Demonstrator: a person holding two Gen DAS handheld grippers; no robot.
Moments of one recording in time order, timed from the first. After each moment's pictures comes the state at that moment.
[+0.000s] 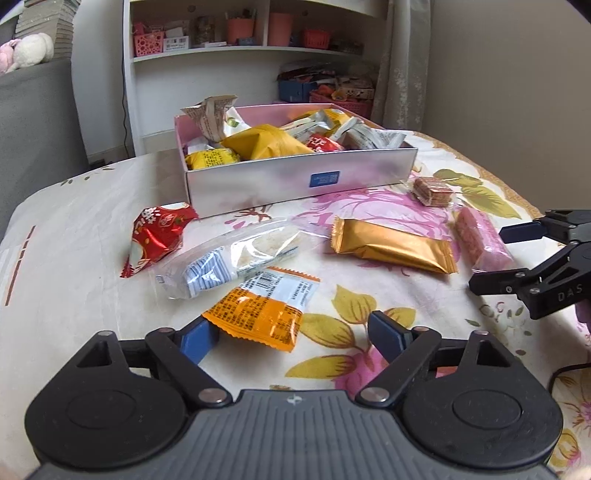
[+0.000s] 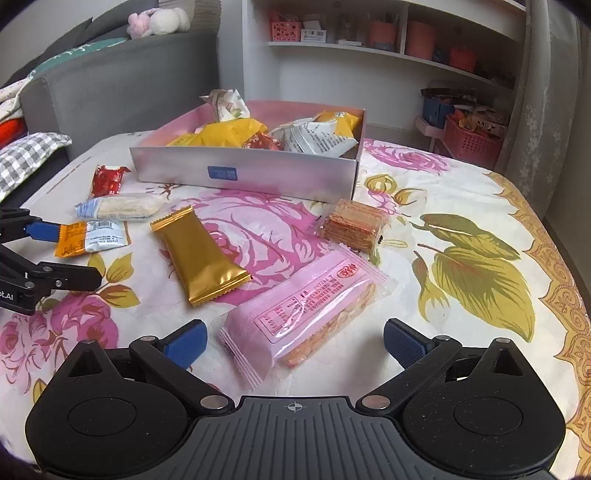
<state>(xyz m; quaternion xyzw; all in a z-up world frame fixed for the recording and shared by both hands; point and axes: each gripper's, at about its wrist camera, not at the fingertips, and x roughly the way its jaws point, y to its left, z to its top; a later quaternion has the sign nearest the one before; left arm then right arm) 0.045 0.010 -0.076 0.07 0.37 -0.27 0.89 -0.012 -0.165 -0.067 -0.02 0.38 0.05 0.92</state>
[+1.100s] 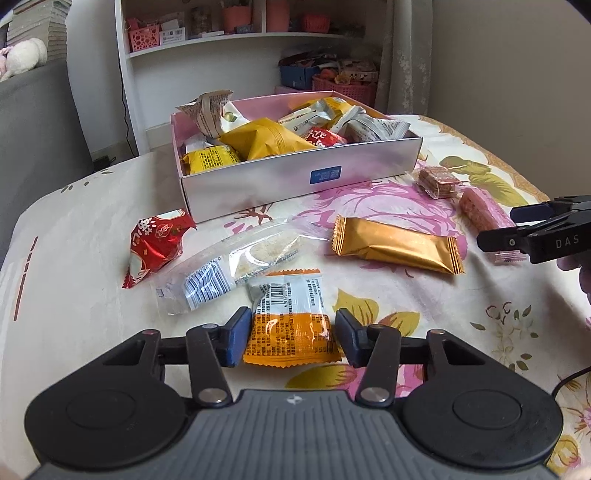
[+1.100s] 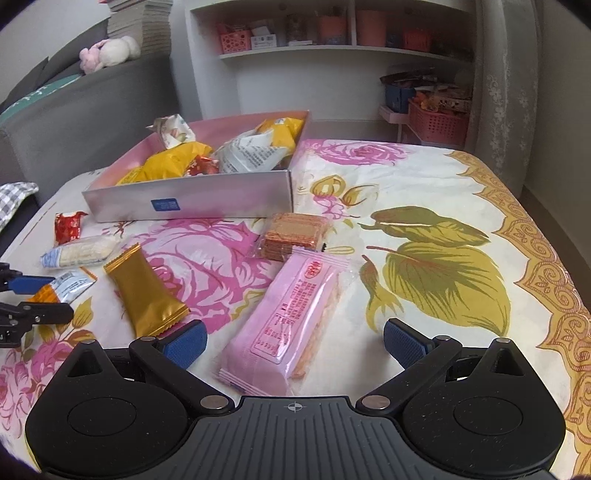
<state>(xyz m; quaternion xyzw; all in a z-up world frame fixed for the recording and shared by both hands) 0.056 -0.003 -0.069 0.10 0.39 -0.24 0.88 0.005 -0.202 -0.065 0.06 0.39 0.01 0.92</state>
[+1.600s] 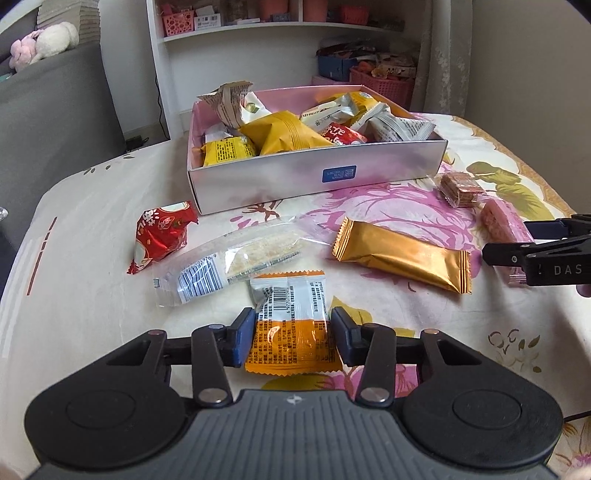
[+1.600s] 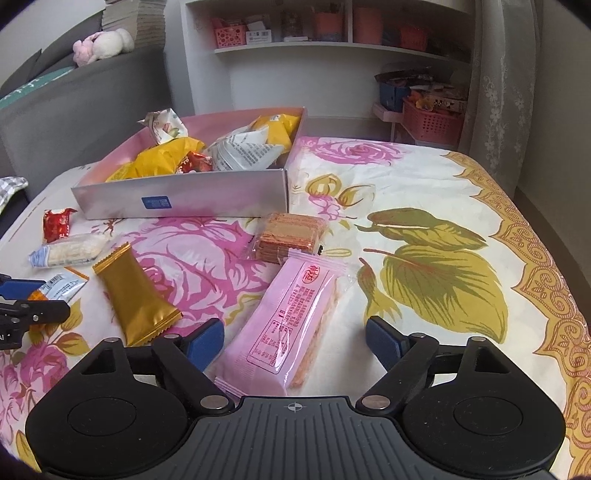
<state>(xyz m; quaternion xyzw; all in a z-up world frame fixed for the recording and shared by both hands) 0.054 -0.028 -0.066 0.09 0.41 -0.17 0.89 0.012 -0.191 -0.063 0.03 0.39 0.00 0.92</state>
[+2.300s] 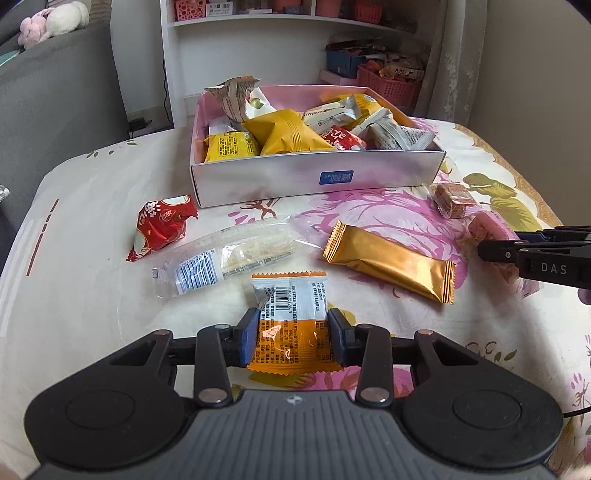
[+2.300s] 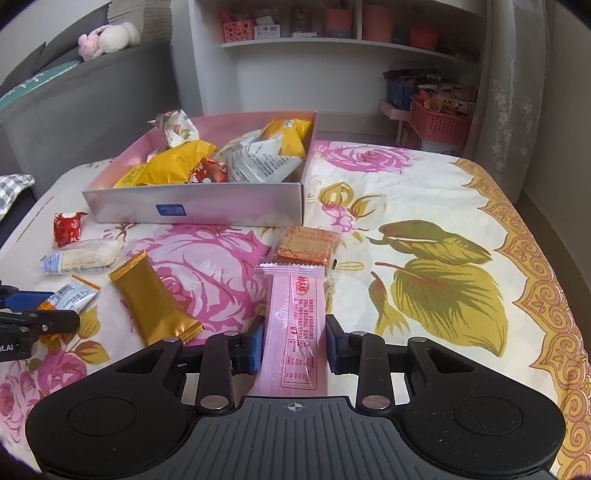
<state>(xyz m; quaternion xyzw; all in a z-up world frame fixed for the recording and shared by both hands) 0.054 -0.027 -0.053 0.05 0.44 -0.17 0.88 0.018 -0.185 -0.044 0.04 0.40 0.01 0.91</state>
